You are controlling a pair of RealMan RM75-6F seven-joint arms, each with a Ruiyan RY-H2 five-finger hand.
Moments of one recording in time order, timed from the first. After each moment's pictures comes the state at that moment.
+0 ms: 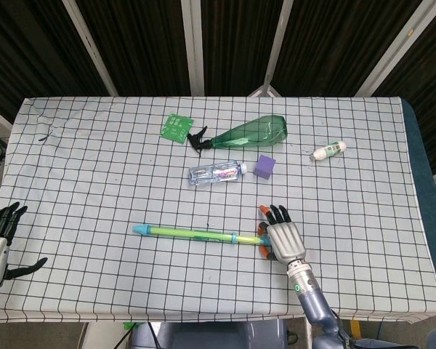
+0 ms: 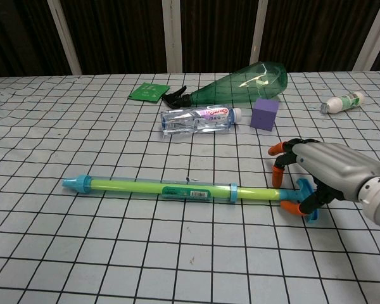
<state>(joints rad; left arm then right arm) -0.06 -1.11 -0.03 -1.72 1.47 1.48 0.02 0.43 -1.70 0.14 -1.56 -1.21 1.13 -0.55</state>
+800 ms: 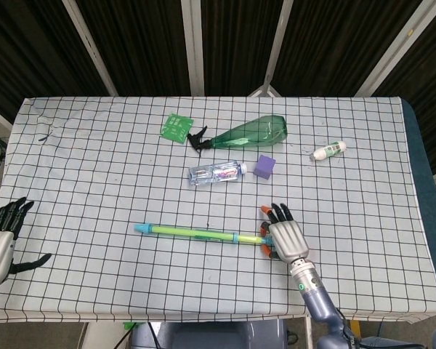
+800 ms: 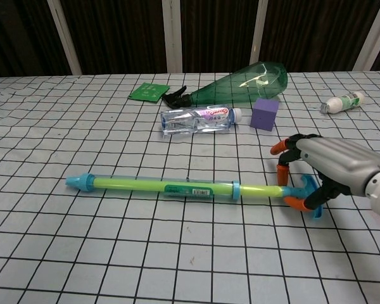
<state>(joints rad) -0.10 -1.08 -0.06 -1.77 1.44 1.42 0.08 0.45 -1.65 0.13 -1.57 -1.23 1.13 -0.51</state>
